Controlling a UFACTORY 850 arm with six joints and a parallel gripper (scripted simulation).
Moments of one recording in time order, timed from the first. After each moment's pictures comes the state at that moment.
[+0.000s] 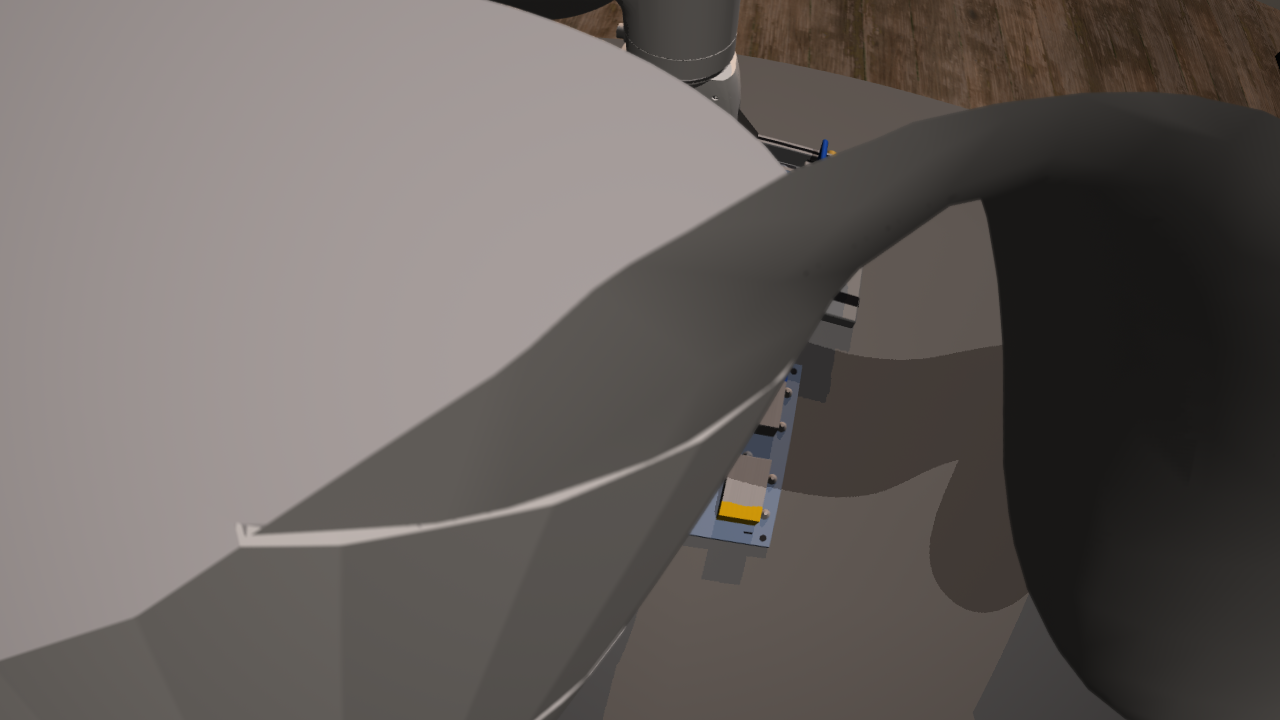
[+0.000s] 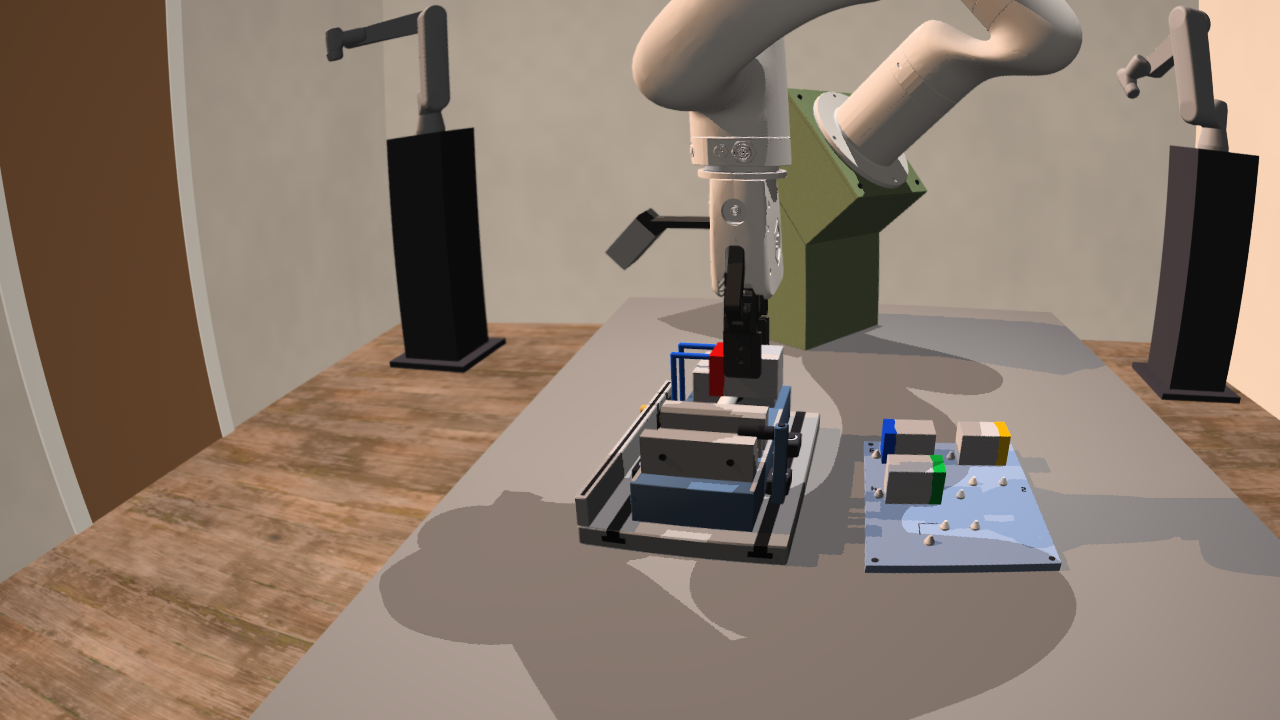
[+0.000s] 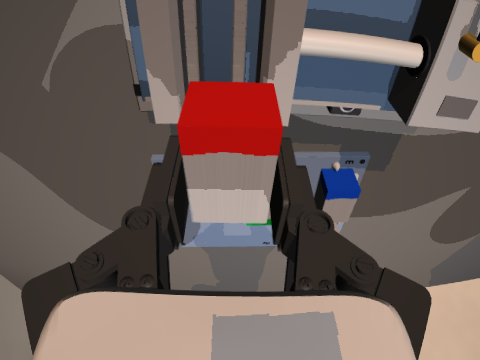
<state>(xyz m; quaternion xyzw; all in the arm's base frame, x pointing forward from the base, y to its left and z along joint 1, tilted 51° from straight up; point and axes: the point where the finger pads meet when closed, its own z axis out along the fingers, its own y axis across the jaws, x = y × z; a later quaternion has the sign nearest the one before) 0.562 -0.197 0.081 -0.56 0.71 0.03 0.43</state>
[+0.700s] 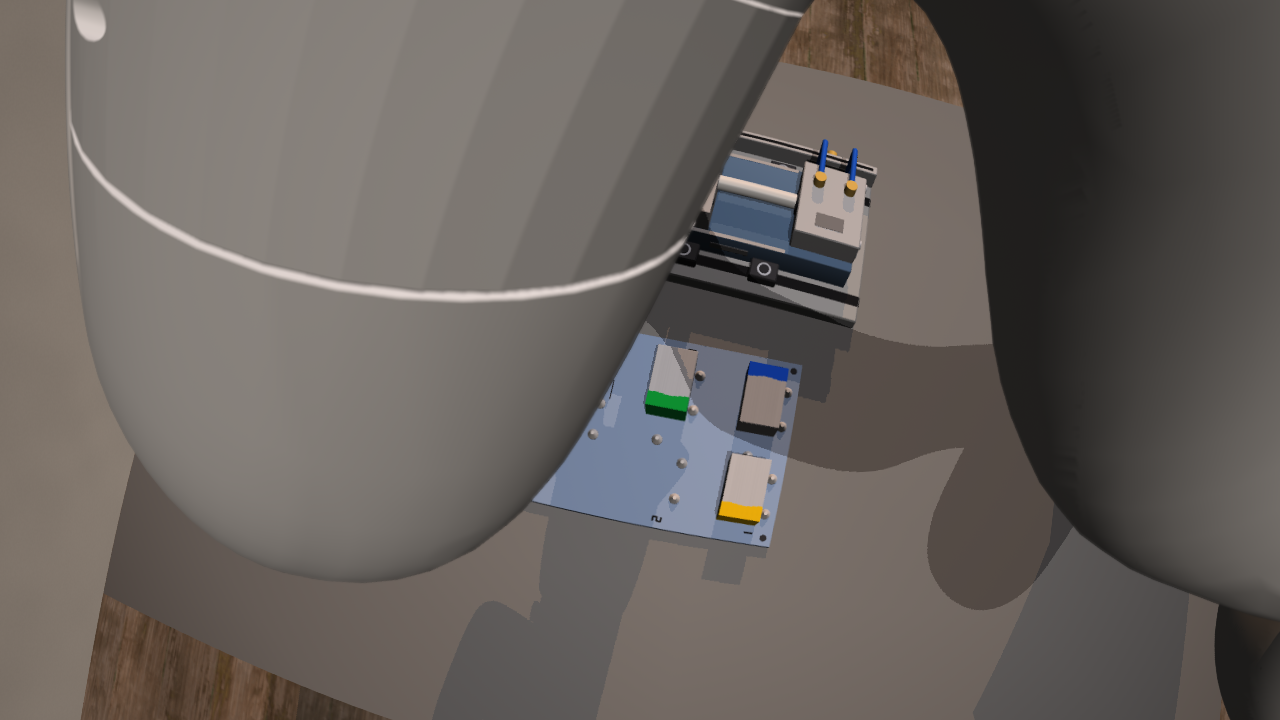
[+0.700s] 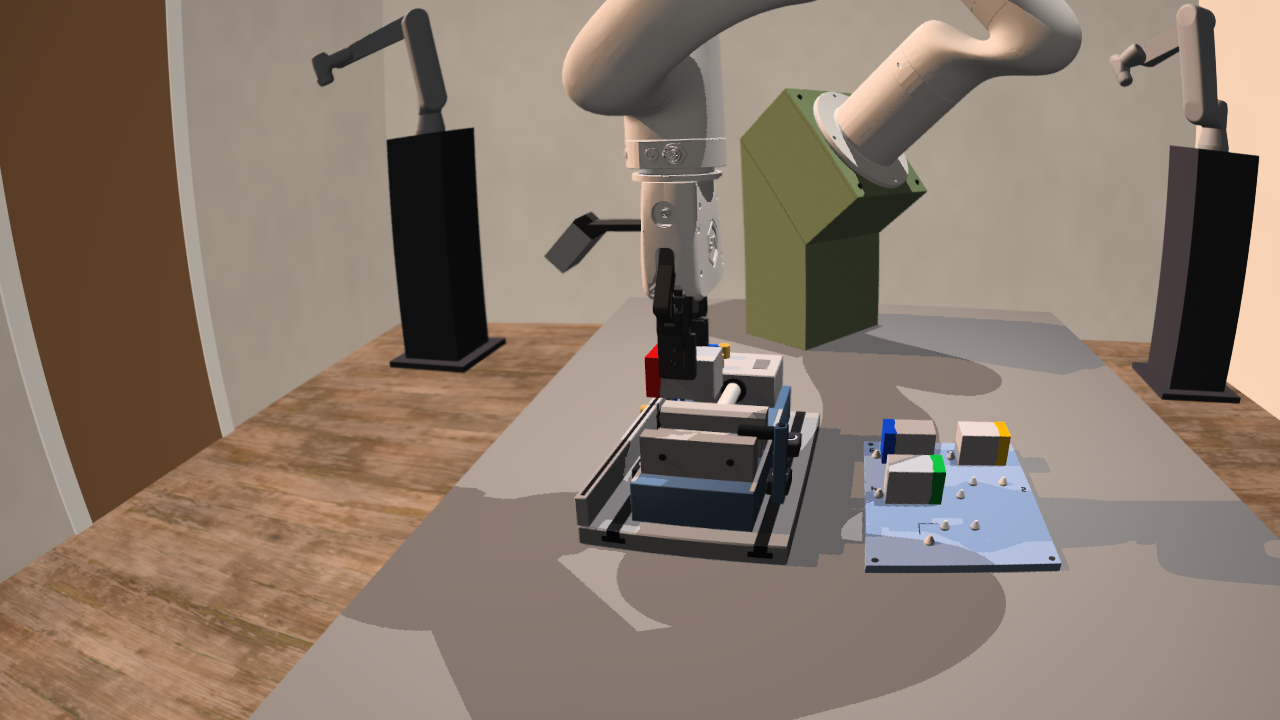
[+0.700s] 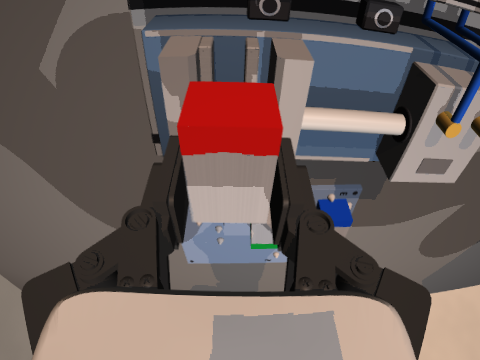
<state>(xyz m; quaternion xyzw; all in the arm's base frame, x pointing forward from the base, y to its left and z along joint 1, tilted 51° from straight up) 0.569 -0.241 0.049 -0.56 0.71 0.03 0.43</state>
